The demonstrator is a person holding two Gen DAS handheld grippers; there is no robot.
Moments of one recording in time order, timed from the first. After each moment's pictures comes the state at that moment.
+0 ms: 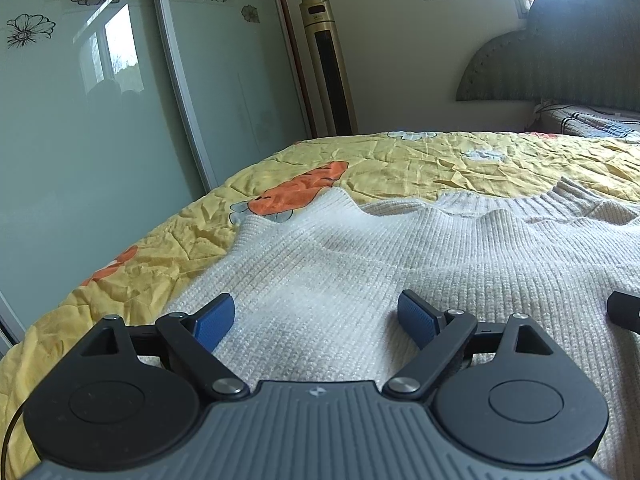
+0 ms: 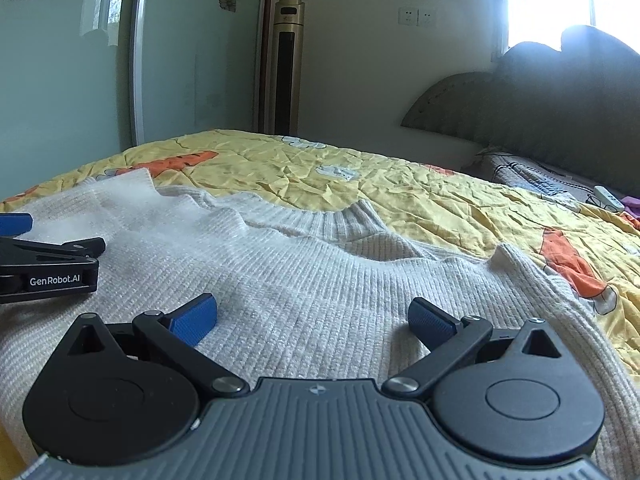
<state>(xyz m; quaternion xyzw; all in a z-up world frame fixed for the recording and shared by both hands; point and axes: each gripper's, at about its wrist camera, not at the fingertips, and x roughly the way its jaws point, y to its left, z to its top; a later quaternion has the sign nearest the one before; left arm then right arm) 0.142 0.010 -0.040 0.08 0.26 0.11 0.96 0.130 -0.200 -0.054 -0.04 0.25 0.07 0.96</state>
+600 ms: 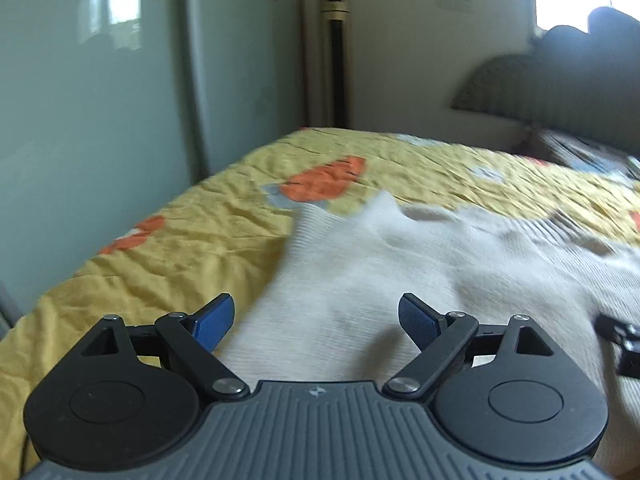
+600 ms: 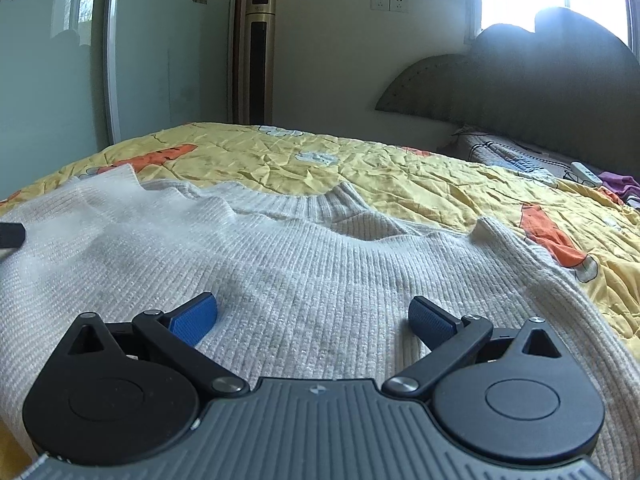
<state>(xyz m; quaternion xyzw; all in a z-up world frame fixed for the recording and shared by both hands) 0.110 0.092 -0.001 0.00 0.28 0.08 0.96 0.118 -0.194 -0.055 -0.03 0.27 0.03 0.96</state>
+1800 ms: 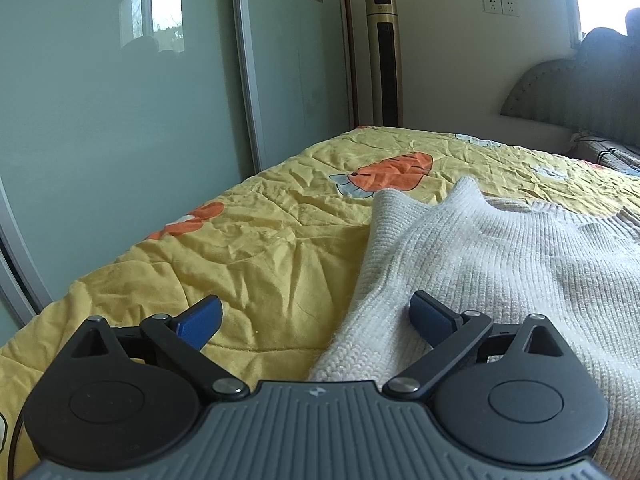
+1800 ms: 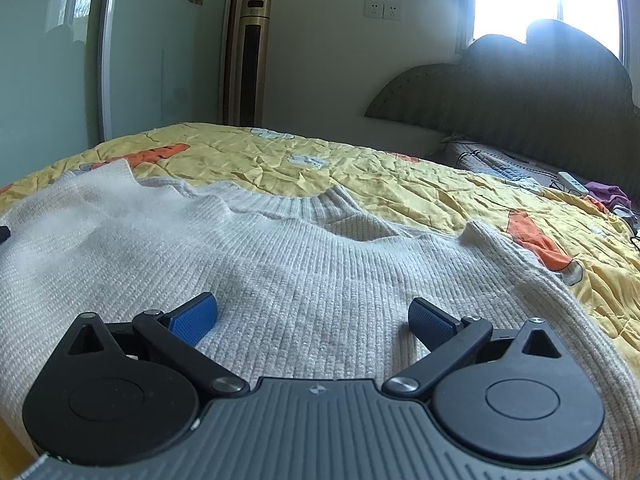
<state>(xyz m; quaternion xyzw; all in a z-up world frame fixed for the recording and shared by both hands) 0.119 0.122 -0.034 0.01 0.27 0.14 0.95 0.114 -0.189 -0.055 -0.04 0.26 0.01 0.96</state>
